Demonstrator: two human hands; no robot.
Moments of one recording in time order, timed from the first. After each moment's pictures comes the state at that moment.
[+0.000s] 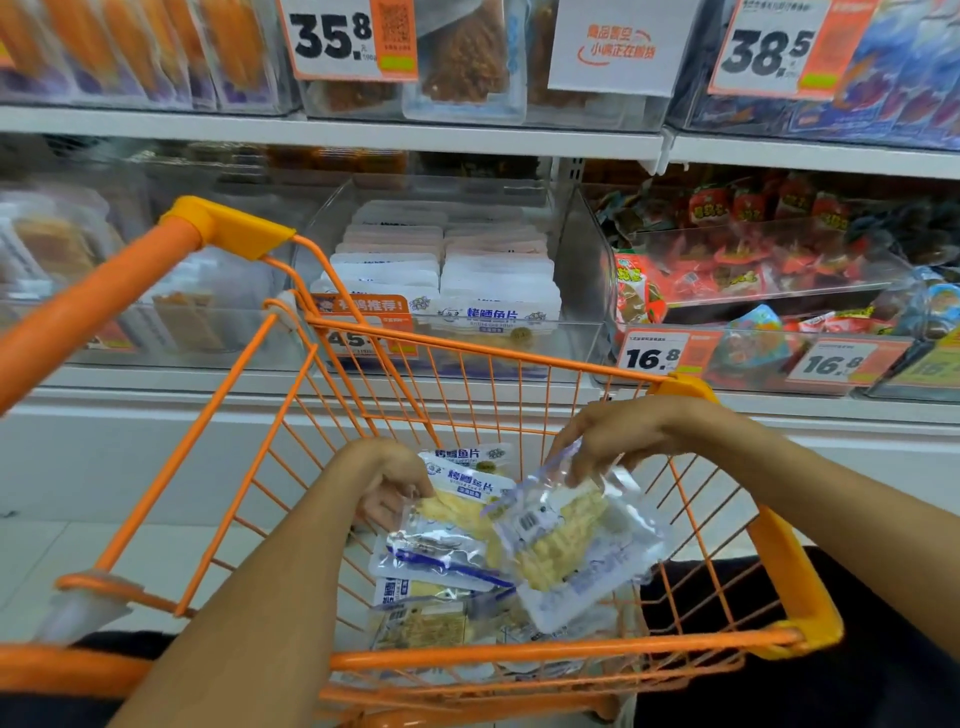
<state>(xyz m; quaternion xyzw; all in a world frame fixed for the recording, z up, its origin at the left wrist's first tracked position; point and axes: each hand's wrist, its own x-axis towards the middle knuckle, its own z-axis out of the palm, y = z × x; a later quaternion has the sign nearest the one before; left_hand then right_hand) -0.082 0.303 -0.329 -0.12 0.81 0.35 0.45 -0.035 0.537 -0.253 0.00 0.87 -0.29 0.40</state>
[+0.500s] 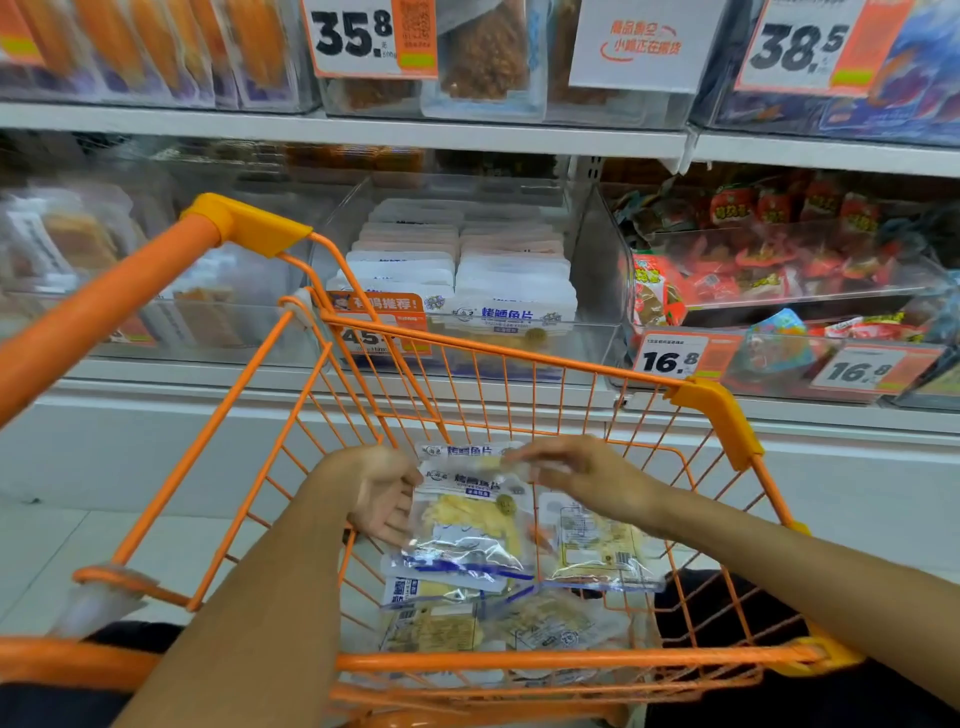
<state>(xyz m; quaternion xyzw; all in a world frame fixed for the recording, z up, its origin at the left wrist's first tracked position) -0.078 0.279 -0.341 -0.20 0.69 0.48 0.51 -0.010 0.518 -0.318 -0.12 0.87 -0.46 0.16</state>
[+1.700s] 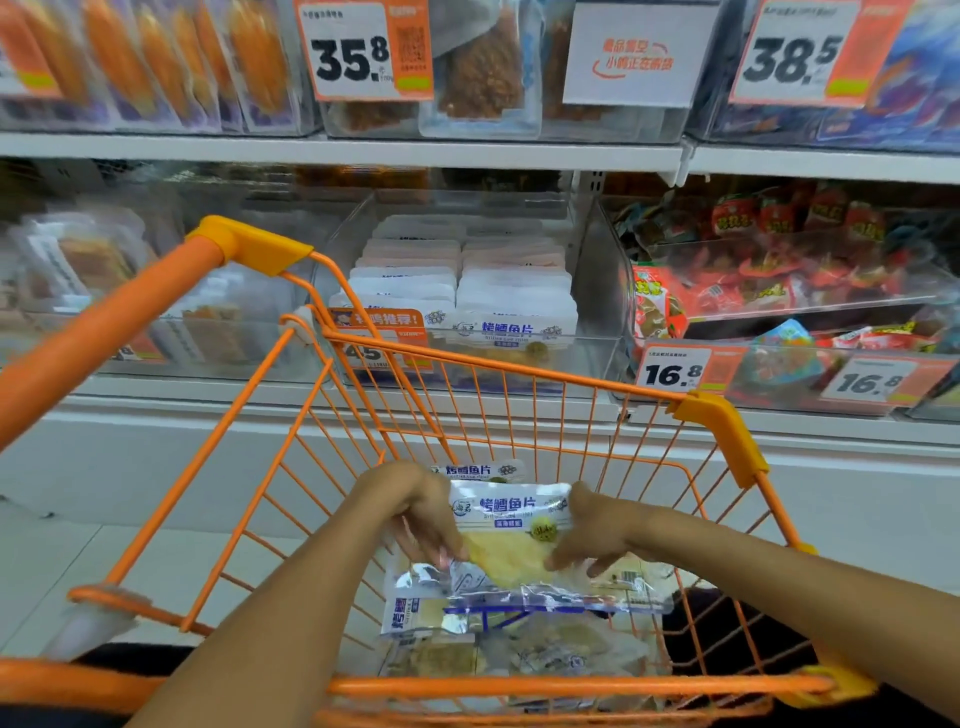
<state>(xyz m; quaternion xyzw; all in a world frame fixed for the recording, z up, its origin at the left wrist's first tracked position) -0.067 0.318 -0.323 0.02 0.83 0.17 0.53 -0.007 0.511 -0.329 0.09 0.85 -0.35 0.37</state>
